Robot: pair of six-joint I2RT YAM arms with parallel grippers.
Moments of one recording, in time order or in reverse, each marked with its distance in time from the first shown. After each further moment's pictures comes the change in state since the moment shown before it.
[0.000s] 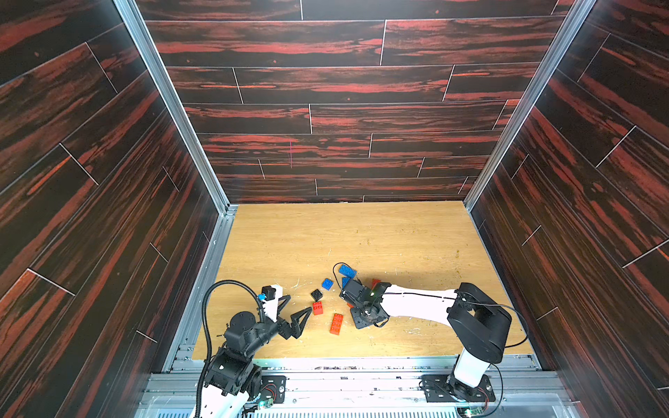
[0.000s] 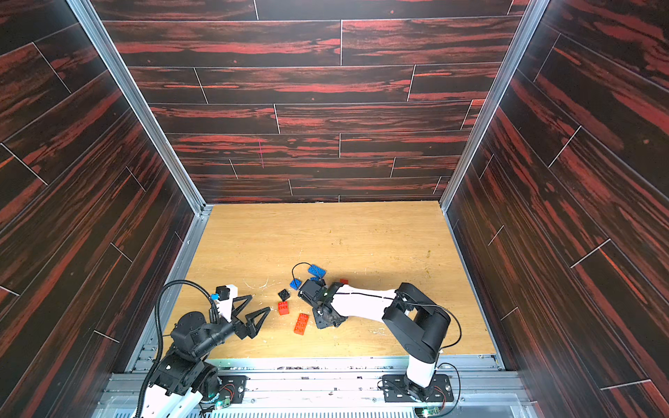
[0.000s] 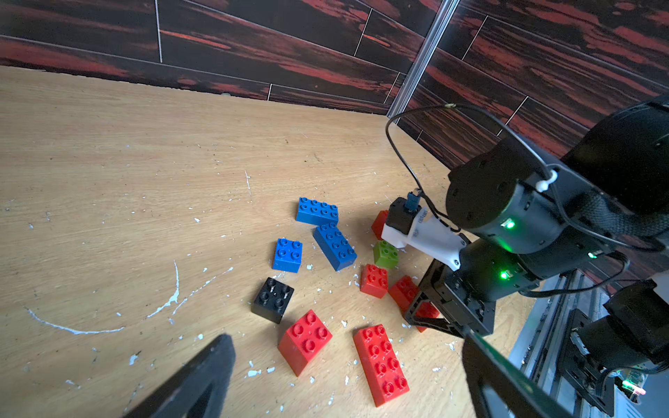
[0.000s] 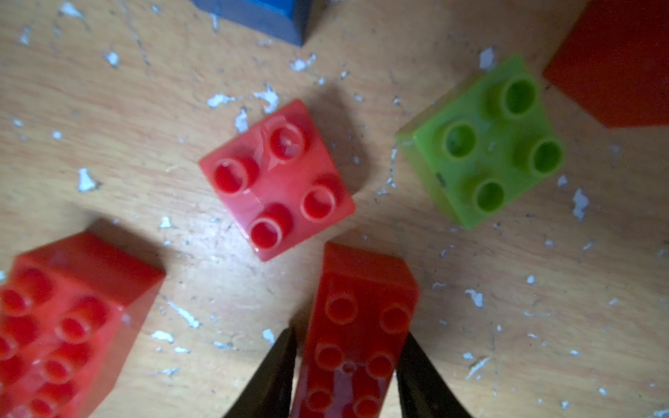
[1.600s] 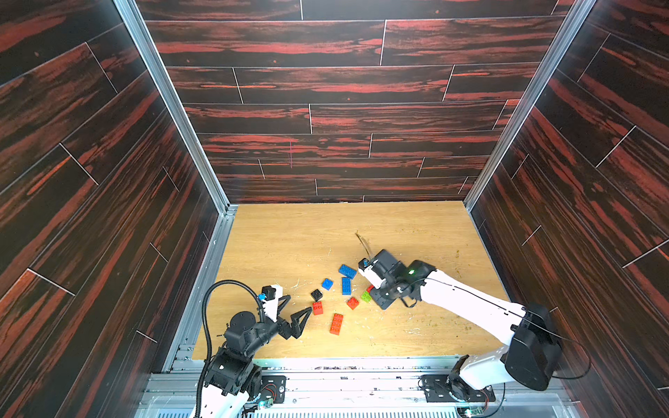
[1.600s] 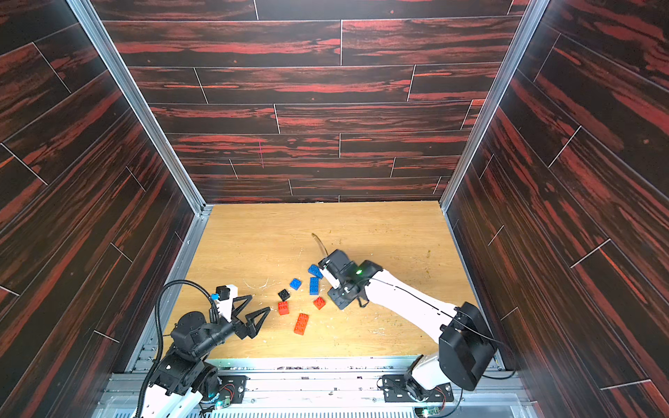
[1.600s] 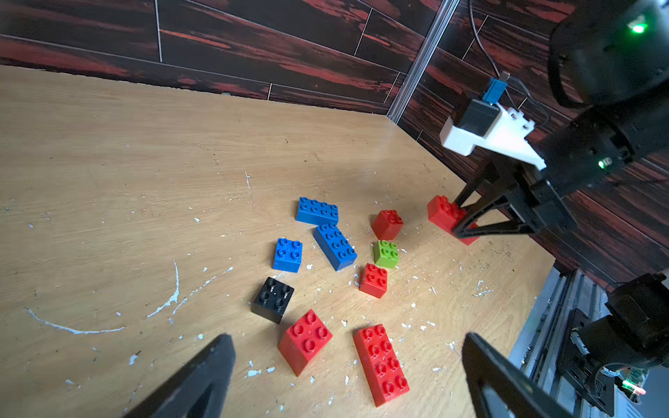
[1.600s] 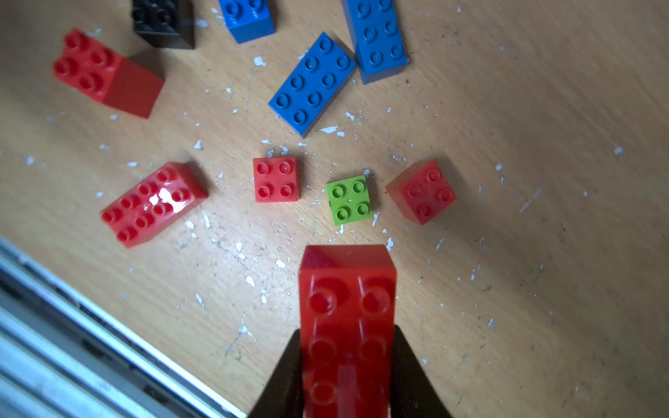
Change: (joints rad) left arm 0.000 0.002 0.000 0.001 0.000 0.000; right arm -0.245 -0.305 0.082 -0.179 -0.119 -0.684
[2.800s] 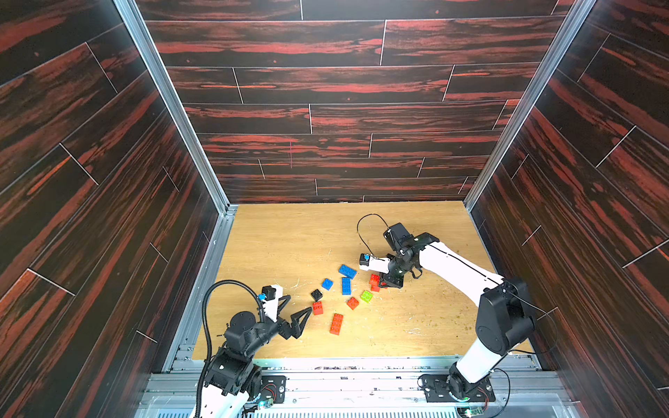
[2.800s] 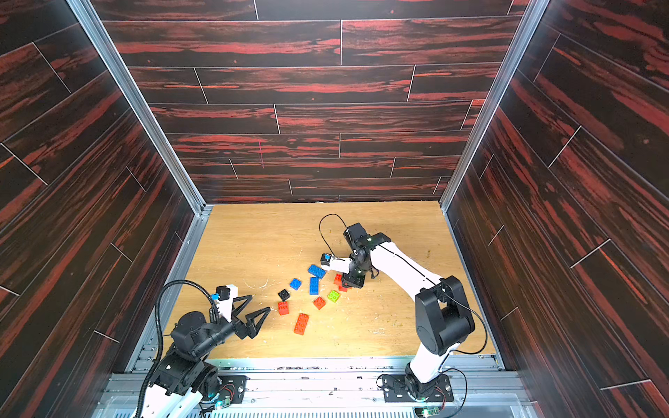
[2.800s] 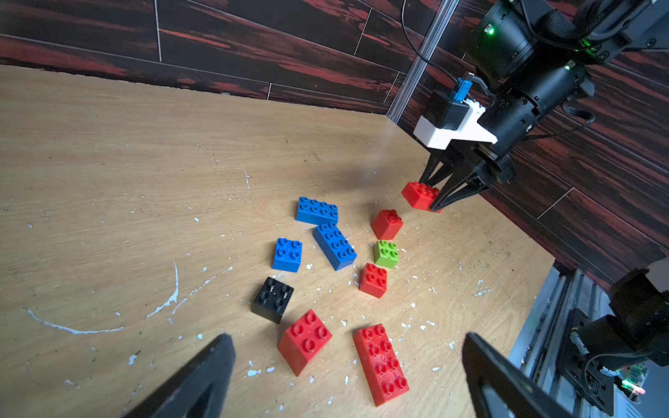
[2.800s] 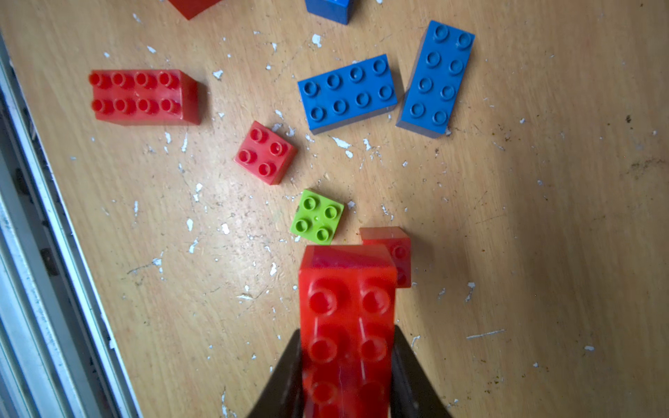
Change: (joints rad) left arm 0.000 0.001 0.000 0.000 0.001 0.000; right arm -0.253 0.235 0.200 -0.095 -0.291 -0.779
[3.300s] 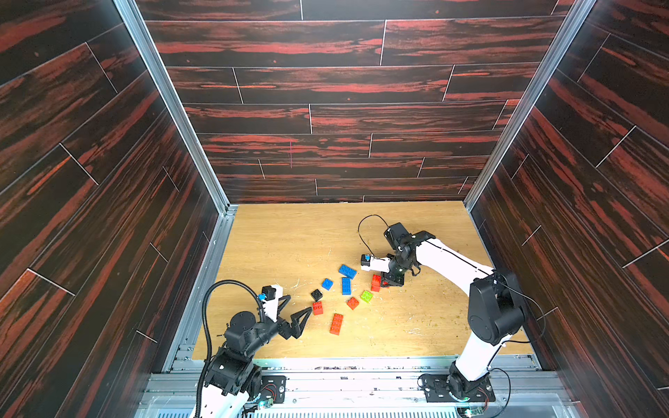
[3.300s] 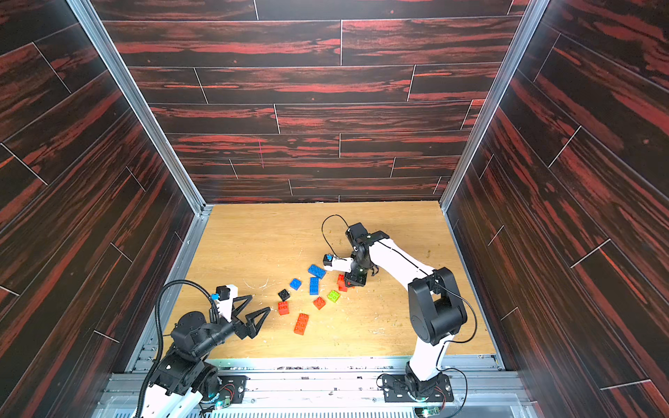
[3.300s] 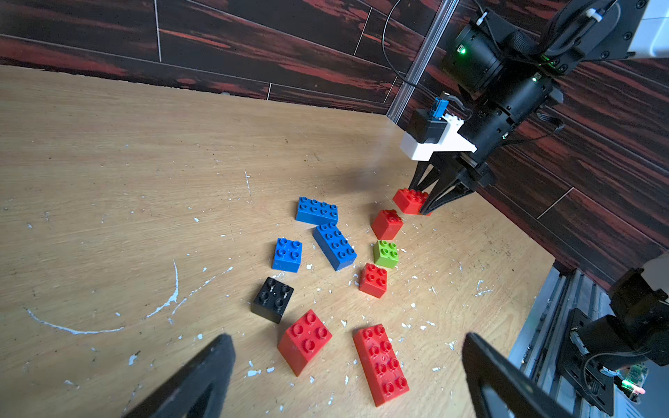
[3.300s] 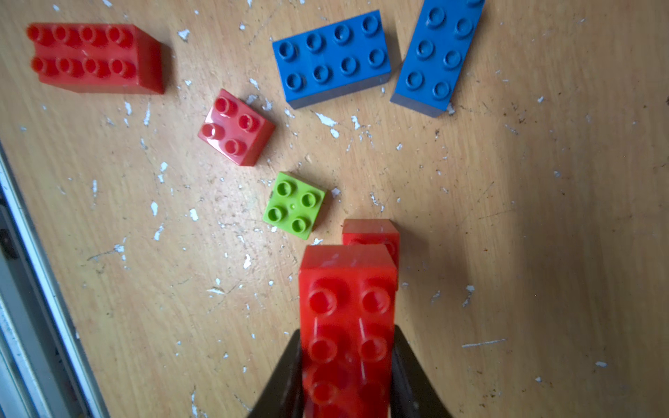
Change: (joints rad) left arm 0.000 0.006 0.000 0.002 0.000 0.000; right arm -0.040 0.079 0.032 0.000 0.002 -0.071
